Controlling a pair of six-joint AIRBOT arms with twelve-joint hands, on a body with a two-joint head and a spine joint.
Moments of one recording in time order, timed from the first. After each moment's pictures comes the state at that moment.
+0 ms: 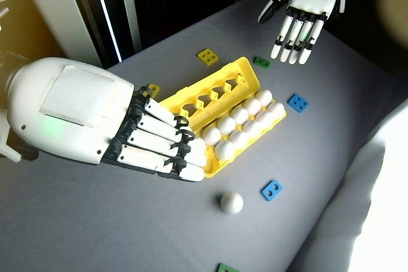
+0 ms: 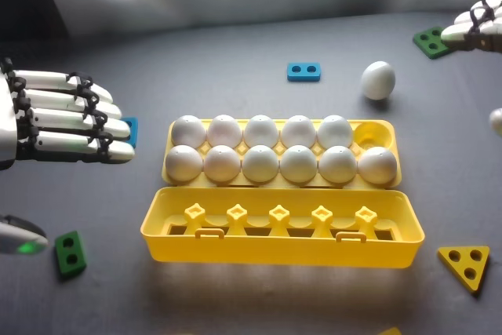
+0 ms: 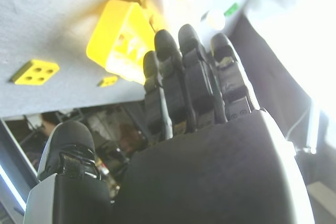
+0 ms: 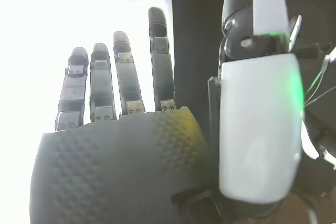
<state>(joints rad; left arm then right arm) 0.55 -0.76 0.96 1.01 -1.01 0.27 -0.29 -0.55 0.86 -0.37 0.42 -0.62</state>
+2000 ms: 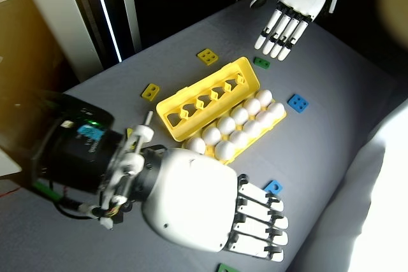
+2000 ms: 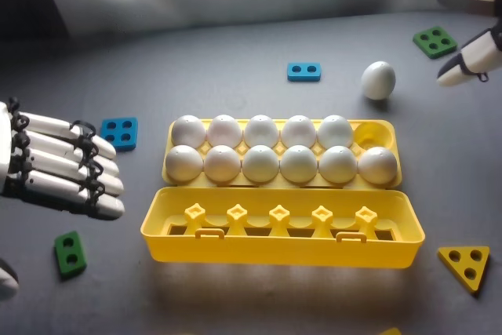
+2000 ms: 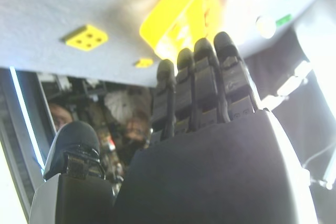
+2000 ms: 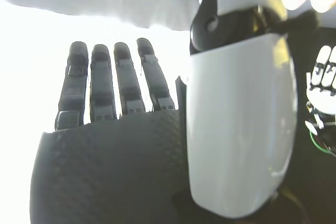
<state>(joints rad) 0.44 -0.76 0.99 1.39 -1.11 -0.17 -0.12 -1.08 1.38 -0.34 0.19 -0.72</state>
